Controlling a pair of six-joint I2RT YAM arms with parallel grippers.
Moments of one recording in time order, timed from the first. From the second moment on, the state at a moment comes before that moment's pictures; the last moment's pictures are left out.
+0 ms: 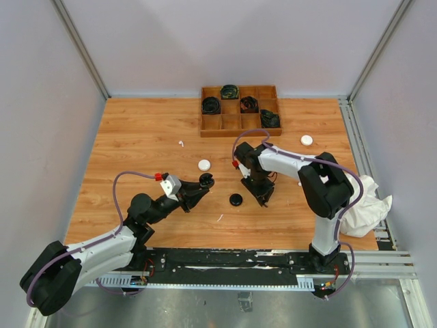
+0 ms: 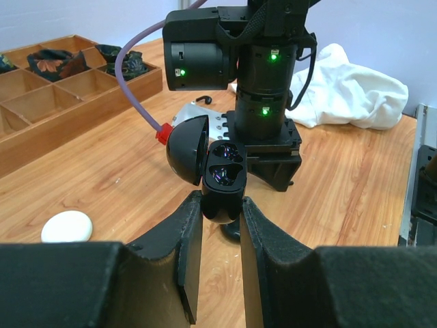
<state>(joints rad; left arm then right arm) -0.66 0.85 0.05 0.96 0.31 -0.14 0.66 1.89 1.23 -0.97 0.02 0.03</state>
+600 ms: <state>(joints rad) -0.66 0.85 0.05 0.97 0.31 -0.14 0.67 1.75 1.22 -0.91 -0.01 0.02</state>
